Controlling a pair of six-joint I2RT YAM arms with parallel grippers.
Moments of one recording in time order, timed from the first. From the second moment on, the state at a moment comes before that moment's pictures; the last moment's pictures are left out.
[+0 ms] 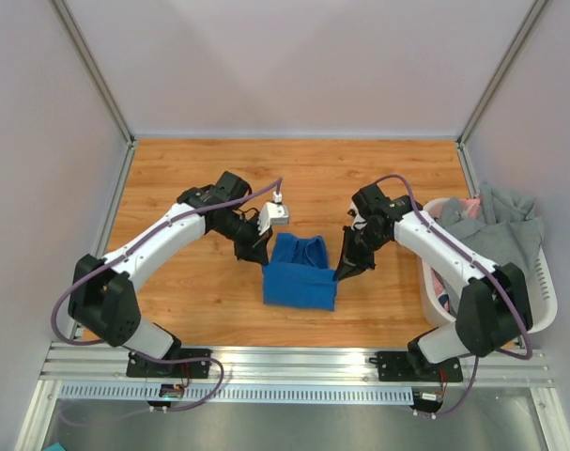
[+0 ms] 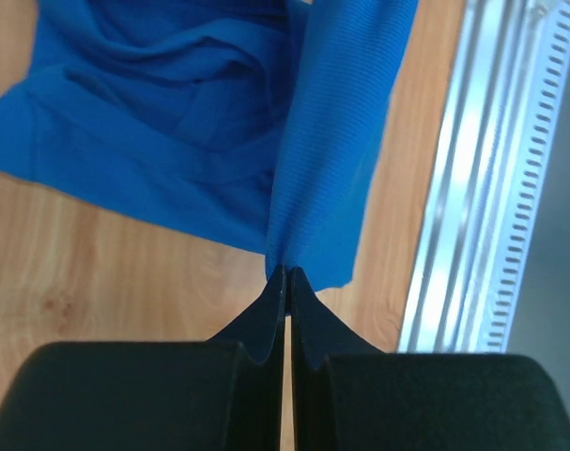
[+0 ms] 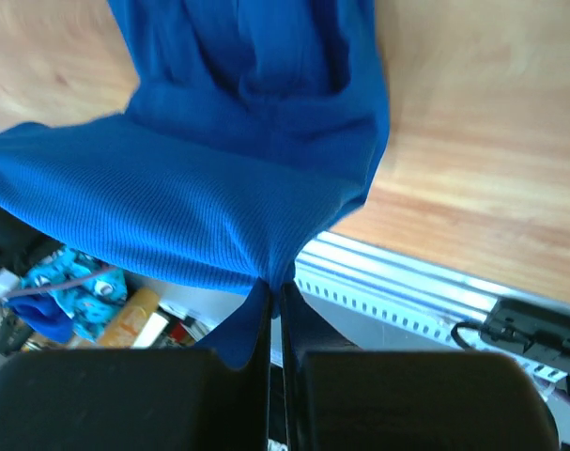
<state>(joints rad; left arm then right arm) -0.55 1.45 1.19 -0.93 0.73 0.61 0.49 1.43 1.10 -1.04 -0.47 0.66</state>
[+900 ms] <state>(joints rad) -0.45 1.97 1.51 -0.71 0.54 0.41 0.29 1.90 1.35 -0.74 -0.46 0.71</state>
